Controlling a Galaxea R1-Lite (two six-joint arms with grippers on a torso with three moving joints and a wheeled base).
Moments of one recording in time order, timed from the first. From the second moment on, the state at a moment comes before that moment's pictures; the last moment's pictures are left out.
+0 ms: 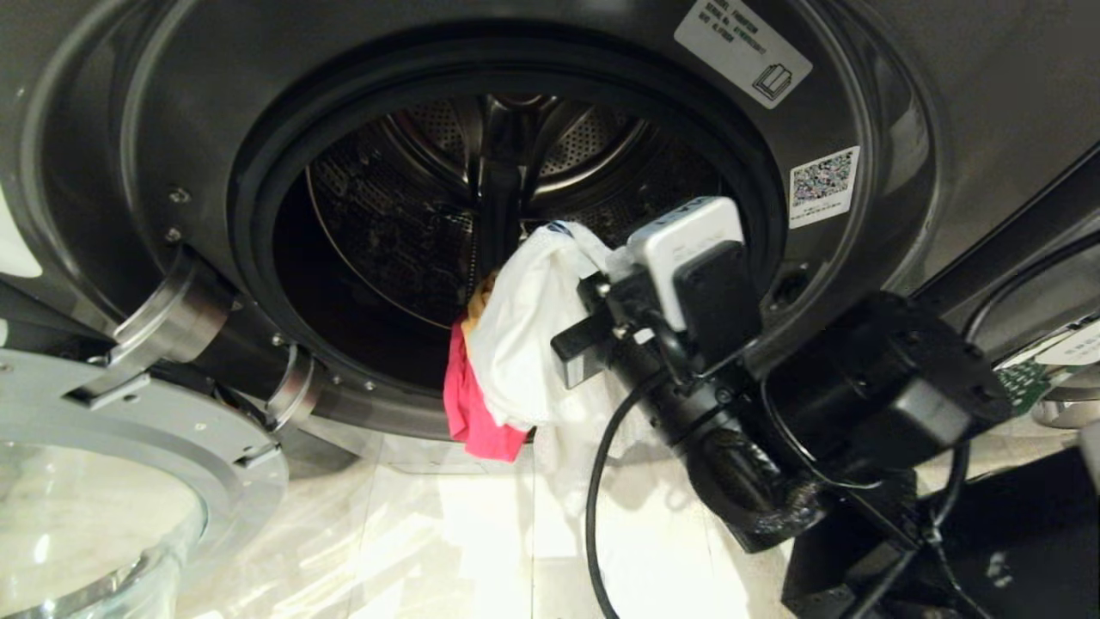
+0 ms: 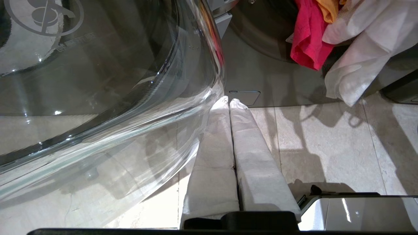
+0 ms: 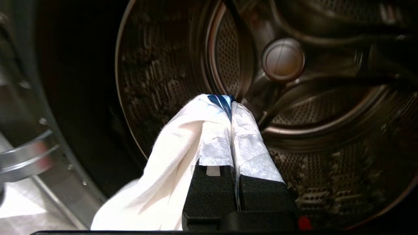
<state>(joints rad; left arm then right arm) 0.00 0.00 0.00 0.00 0.00 0.00 0.95 1.93 -0.93 -1.52 -0.31 -0.50</state>
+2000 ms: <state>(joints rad) 0.00 0.00 0.00 0.00 0.00 0.00 0.81 2.49 -1.91 -1.52 -0.65 -0.58</state>
